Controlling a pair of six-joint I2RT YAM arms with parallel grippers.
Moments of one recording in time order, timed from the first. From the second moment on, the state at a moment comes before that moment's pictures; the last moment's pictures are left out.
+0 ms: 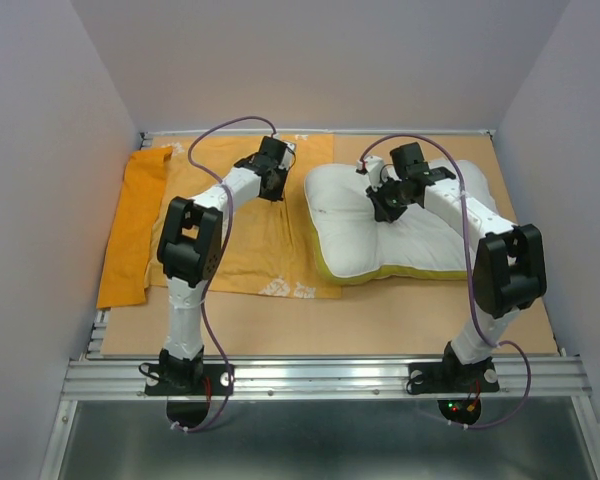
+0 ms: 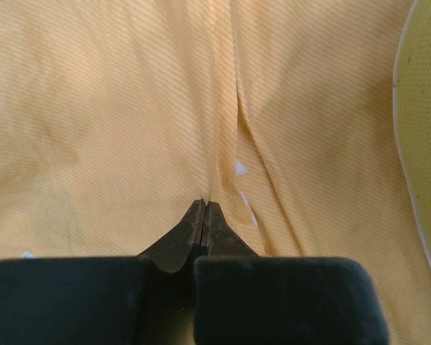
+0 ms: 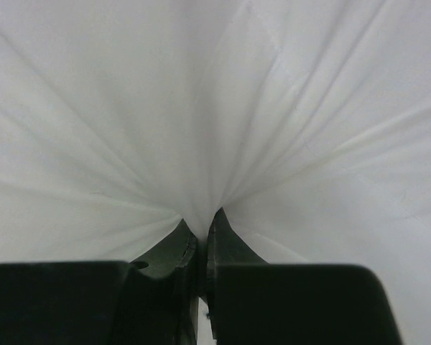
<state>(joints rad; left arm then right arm) -0.42 2.11 1.66 -0.47 -0.11 -0.04 0.29 1.74 1.38 -0.65 -0.30 -0.45</state>
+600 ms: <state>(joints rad) -0.35 1.87 1.65 -0.55 0.10 0.04 0.30 1.80 1.48 -0.66 -0.39 -0.47</state>
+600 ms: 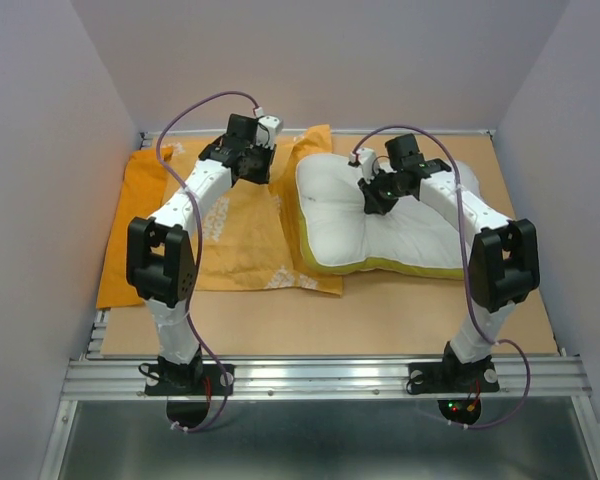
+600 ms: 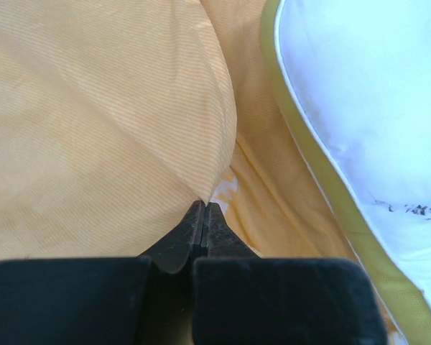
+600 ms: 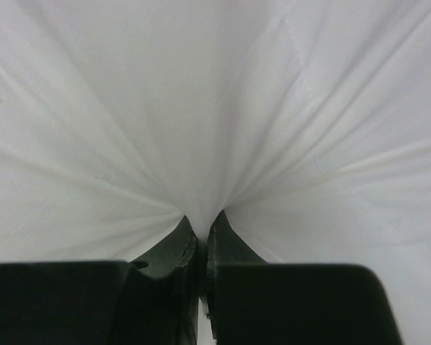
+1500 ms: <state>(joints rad) -0.32 1.82 1.62 -0.65 0.40 0.16 0.46 2.10 1.83 -0.70 -0.29 -0.63</state>
